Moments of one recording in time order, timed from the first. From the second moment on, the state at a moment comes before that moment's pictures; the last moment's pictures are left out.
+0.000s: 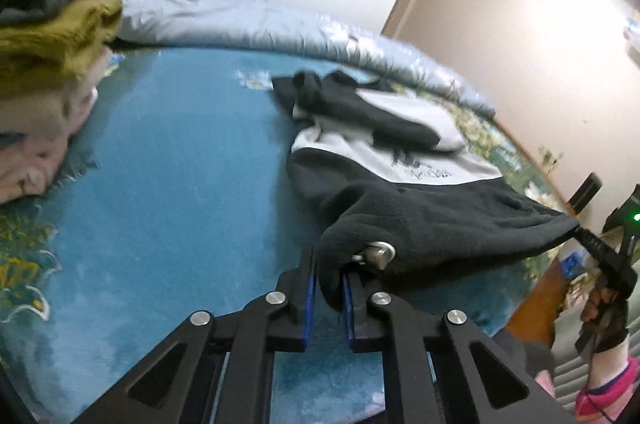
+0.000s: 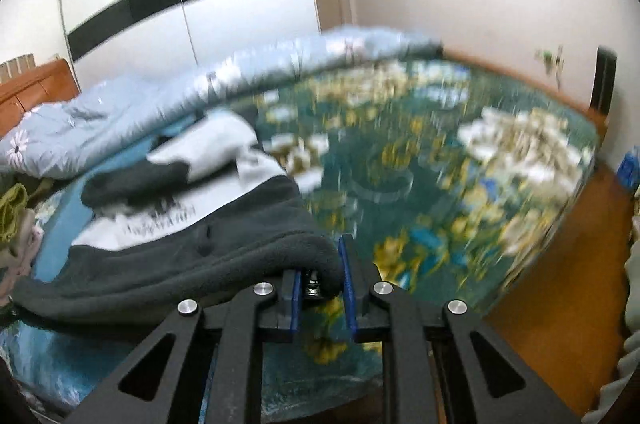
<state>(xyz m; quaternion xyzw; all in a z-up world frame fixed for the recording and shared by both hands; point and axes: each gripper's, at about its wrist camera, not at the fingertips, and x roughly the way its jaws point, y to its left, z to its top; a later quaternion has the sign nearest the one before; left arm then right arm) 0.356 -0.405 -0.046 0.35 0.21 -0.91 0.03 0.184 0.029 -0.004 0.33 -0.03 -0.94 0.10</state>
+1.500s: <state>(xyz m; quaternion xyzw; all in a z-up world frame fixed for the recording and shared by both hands) 0.322 -0.428 -0.115 0.43 0.38 -0.81 -0.08 0.148 0.070 -0.088 0.47 -0.21 -0.84 0.19</state>
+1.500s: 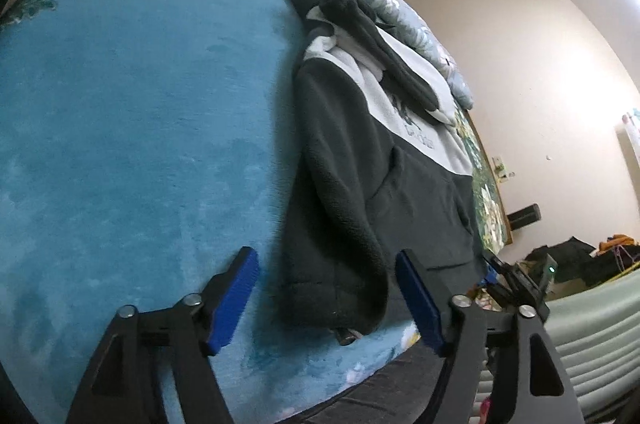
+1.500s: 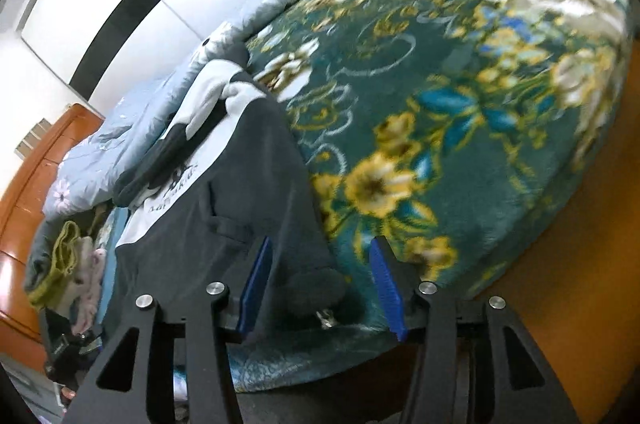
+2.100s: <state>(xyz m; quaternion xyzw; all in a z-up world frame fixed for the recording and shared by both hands) 0.320 -0.419 -0.118 0.44 0.39 -0.79 -0.14 0.142 0.065 -0.094 0.47 -0.26 -0.80 0.25</state>
